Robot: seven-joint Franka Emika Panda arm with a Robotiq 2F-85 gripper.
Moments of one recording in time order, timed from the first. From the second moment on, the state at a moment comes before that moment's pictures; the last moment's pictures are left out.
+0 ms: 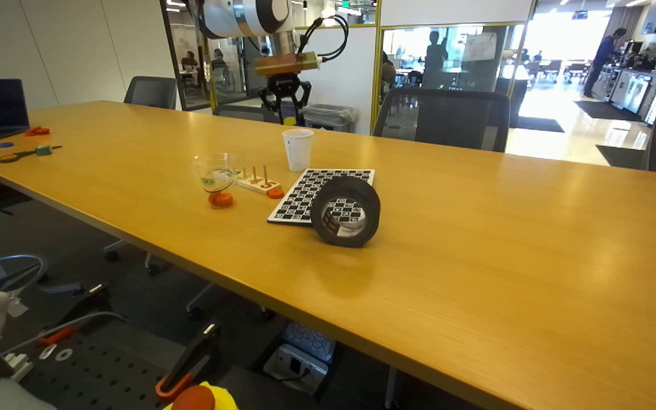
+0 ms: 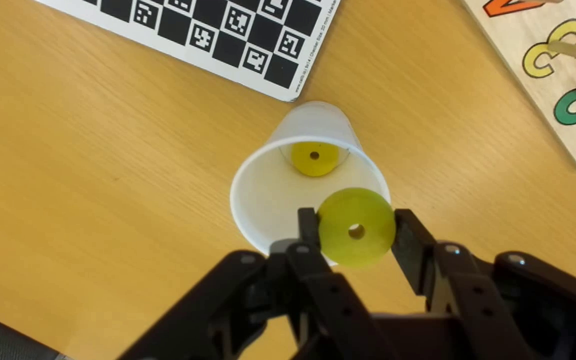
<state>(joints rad) -0.03 0.49 0.10 -1.64 -0.10 2.36 -0.46</state>
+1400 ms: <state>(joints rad) -0.06 0.45 0.09 -1.67 -0.24 2.31 -0.79</state>
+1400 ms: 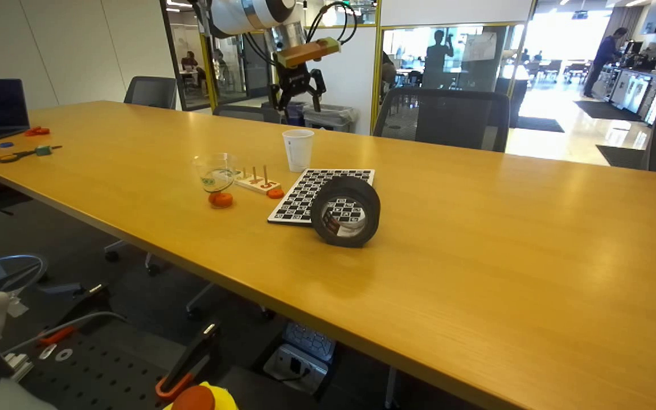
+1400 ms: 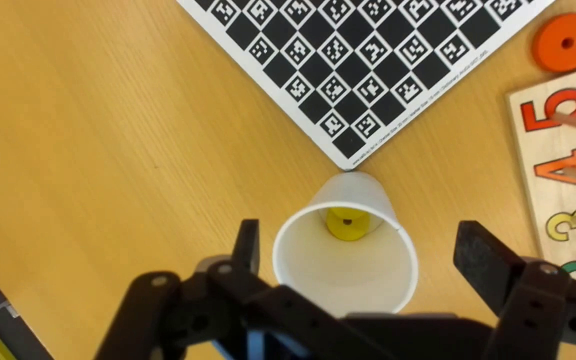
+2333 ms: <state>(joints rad) -0.09 0.22 0.07 -2.23 -0.21 2.60 -1.17</state>
